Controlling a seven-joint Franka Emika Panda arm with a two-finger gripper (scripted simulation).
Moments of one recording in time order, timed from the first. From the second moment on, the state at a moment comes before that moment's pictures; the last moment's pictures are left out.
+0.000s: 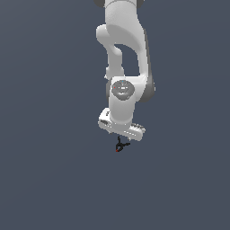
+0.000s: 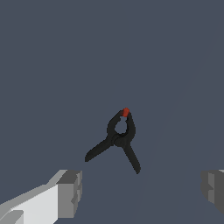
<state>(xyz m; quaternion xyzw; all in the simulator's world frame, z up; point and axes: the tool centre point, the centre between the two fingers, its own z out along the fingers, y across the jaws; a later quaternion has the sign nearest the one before) 0.027 0.024 0.101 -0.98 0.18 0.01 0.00</state>
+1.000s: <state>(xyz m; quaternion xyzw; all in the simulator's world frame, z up) 0.040 0.030 0.064 -0.95 0.30 0.00 0.00</state>
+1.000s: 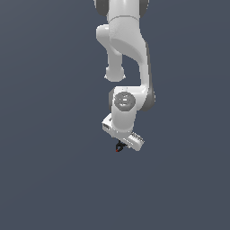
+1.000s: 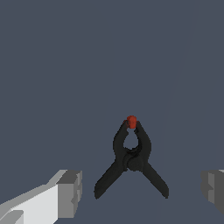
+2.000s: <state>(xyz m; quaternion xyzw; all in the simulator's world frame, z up) 0.040 0.030 0.014 -0.95 0.30 0.00 0.00</state>
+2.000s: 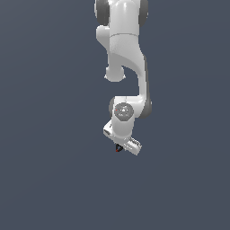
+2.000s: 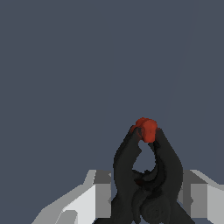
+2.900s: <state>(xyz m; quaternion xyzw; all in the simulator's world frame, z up) 0.033 0.019 0.033 -0.95 0.30 0.00 0.00</state>
